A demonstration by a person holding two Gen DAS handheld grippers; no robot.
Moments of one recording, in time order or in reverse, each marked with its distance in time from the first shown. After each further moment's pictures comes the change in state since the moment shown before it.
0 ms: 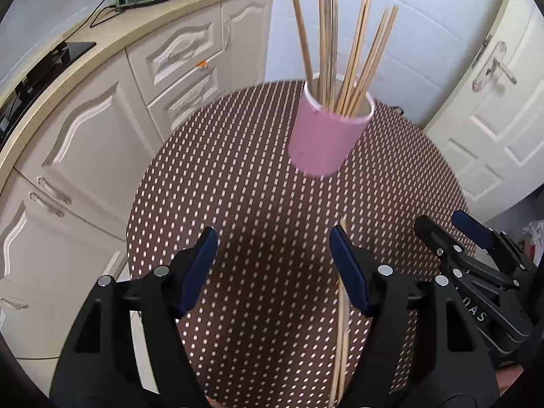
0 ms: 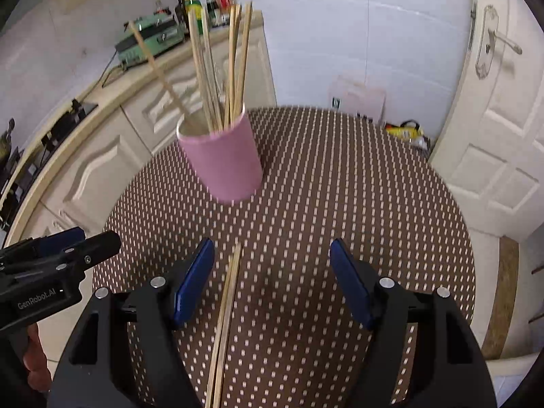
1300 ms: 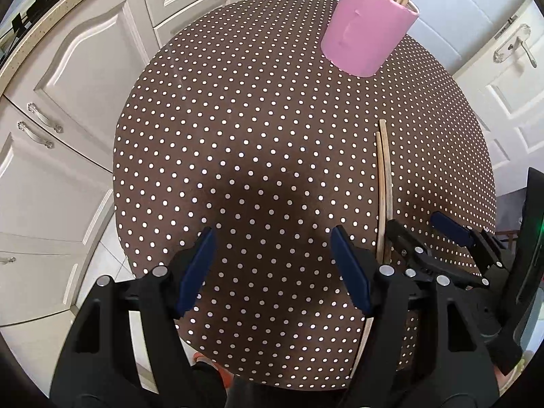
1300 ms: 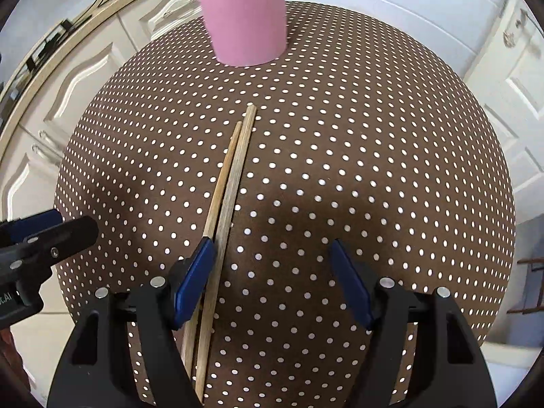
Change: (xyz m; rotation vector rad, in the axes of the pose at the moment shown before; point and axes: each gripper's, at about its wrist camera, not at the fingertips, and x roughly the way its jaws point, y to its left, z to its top) left arm 0.042 0.030 -0.069 -0.073 0.218 -0.012; right arm 0.071 0.043 -0.066 -0.101 0.264 -0.049
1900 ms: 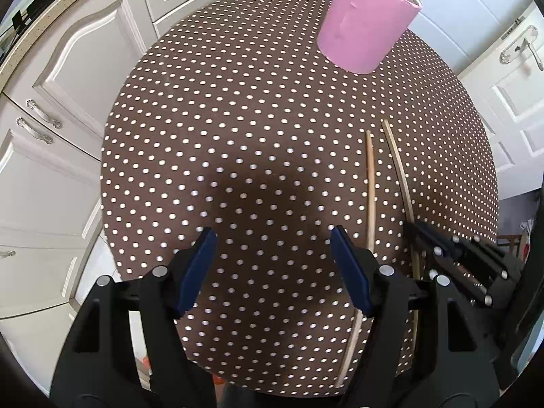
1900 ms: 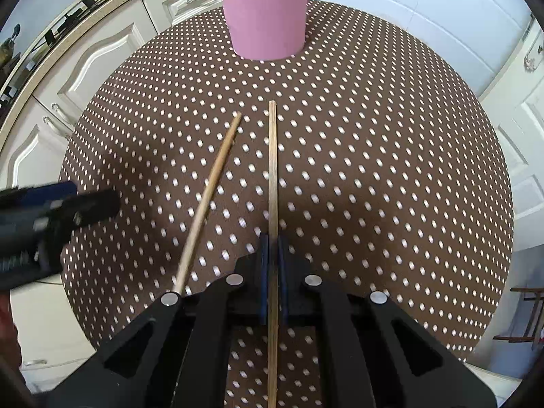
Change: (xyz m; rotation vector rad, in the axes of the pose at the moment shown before) left arm 0.012 -0.020 0.009 -0.018 0.027 0.014; right arm -0.002 -0.006 0.004 -0.104 0.029 0.033
